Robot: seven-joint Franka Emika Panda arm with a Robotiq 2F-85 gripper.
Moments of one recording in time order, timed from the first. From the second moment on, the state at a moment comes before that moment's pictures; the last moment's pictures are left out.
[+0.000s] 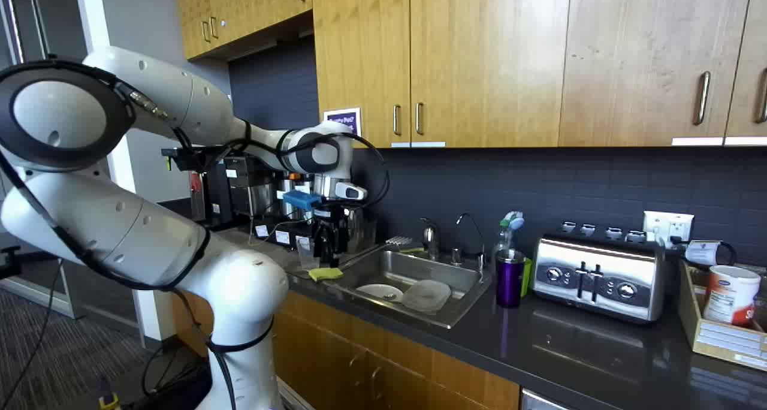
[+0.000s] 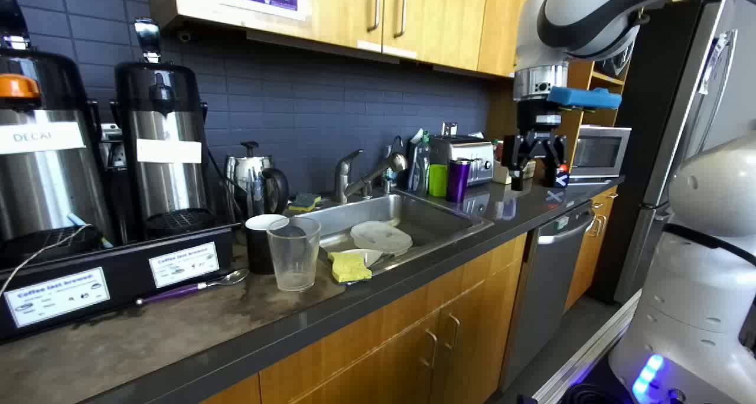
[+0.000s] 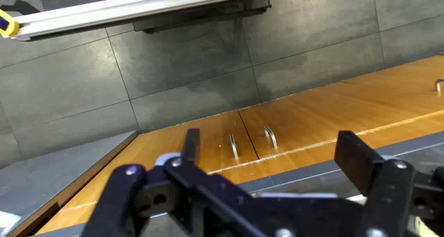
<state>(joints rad) 0.01 -0.88 0.08 -2.78 0.11 1.76 0.23</state>
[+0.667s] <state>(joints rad) 0.01 -0.88 0.09 -2.78 0.11 1.76 0.22</state>
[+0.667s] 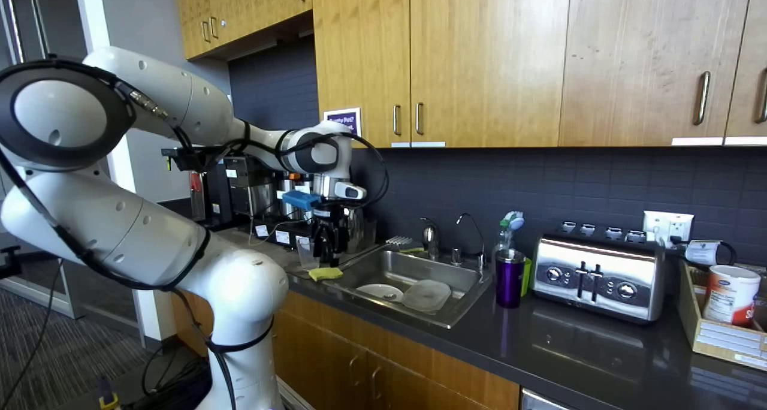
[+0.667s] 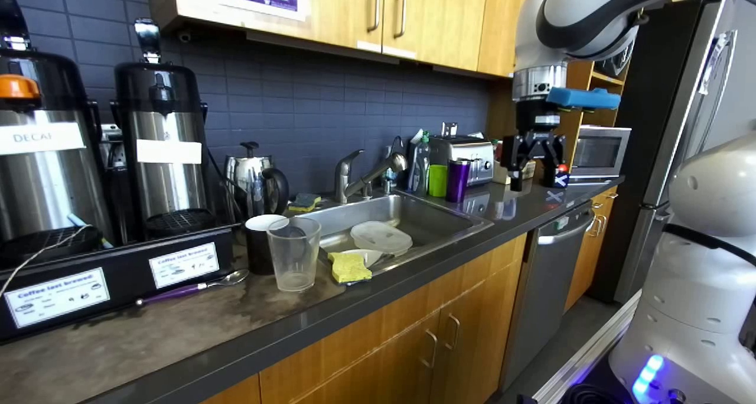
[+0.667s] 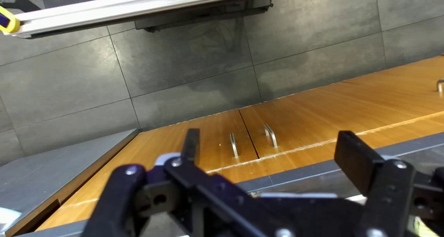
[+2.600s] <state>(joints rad) 0.26 -0.25 0.29 -2.46 0.11 2.35 0.11</state>
